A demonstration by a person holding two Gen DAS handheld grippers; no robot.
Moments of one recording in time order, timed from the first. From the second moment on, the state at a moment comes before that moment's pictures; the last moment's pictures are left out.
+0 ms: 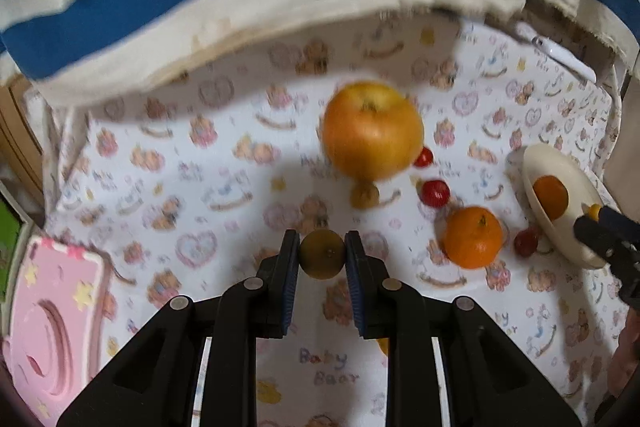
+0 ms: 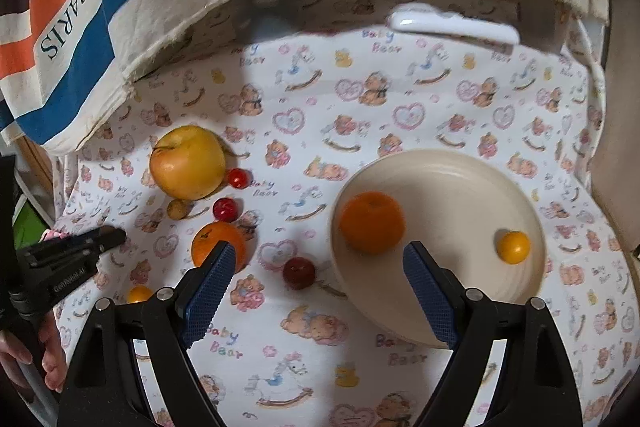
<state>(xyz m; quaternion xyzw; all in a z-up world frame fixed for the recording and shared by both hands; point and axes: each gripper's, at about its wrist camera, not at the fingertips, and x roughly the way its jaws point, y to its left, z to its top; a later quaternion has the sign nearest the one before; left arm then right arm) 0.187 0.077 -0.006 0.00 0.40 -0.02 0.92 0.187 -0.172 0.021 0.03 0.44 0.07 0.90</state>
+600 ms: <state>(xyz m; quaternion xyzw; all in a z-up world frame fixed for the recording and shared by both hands) 0.185 0.088 0.003 -0.02 0.37 -0.02 0.93 0.212 -0.121 -0.007 0.04 0.51 0.13 0.85</state>
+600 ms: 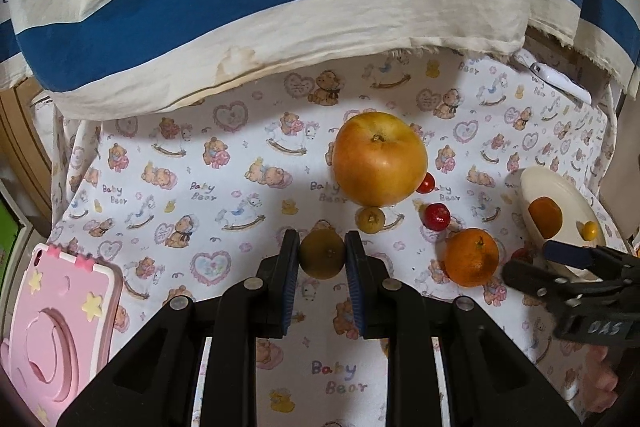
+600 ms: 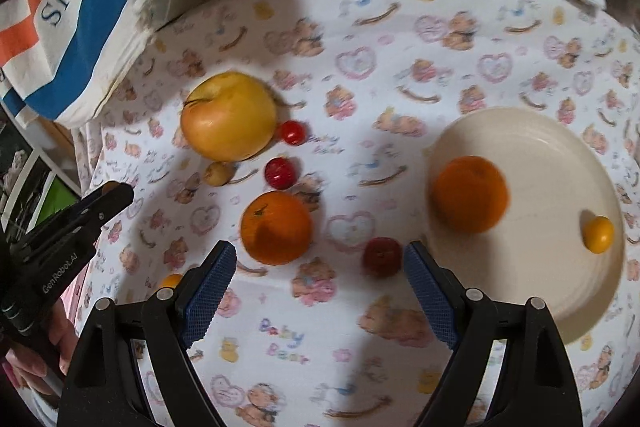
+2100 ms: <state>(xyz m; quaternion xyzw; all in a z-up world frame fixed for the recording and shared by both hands) 0.170 0.073 0.016 -0.01 0.35 -0.03 0.94 0.188 -0.097 0.015 -0.06 0.46 0.15 0.87</state>
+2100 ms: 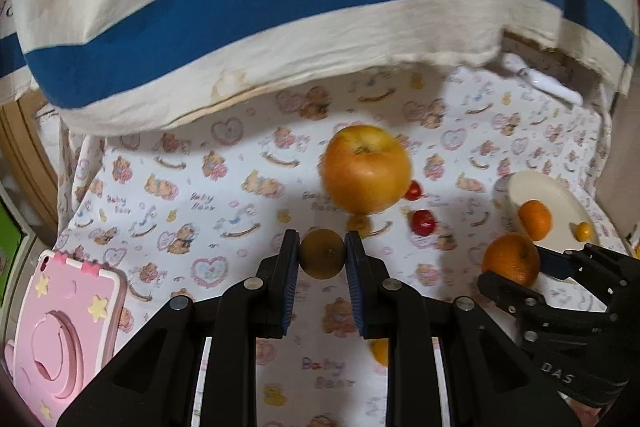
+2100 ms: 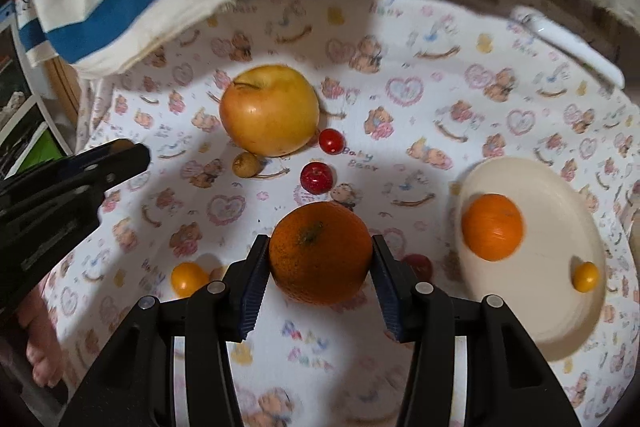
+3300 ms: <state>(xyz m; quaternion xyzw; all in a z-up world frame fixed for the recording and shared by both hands) 0.155 -0.122 0.032 0.06 0.35 -0.19 0.92 0.162 -0.319 0.074 0.09 0.37 0.07 0.92</state>
